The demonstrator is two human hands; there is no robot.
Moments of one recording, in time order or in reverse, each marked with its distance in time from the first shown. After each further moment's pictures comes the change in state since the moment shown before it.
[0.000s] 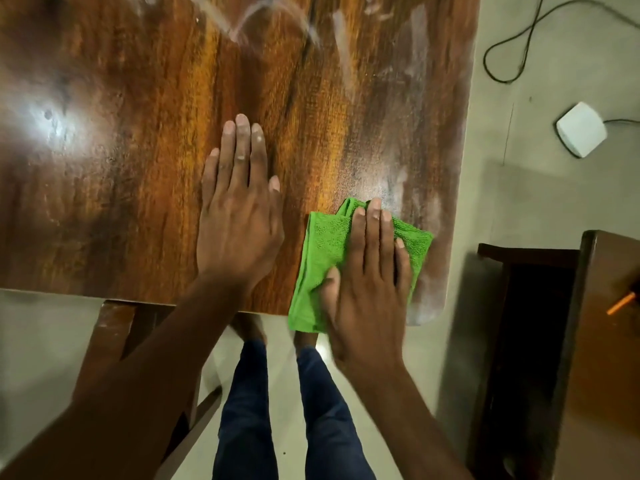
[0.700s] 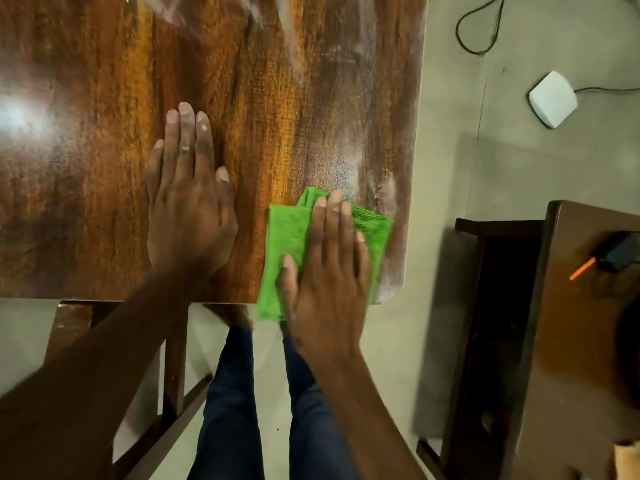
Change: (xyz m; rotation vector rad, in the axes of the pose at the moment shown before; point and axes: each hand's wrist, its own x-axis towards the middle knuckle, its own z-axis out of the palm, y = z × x) left_hand -0.001 0.001 -0.001 -0.046 0.048 -0.005; right_hand -0.010 0.000 0.001 0.036 -0.009 0.073
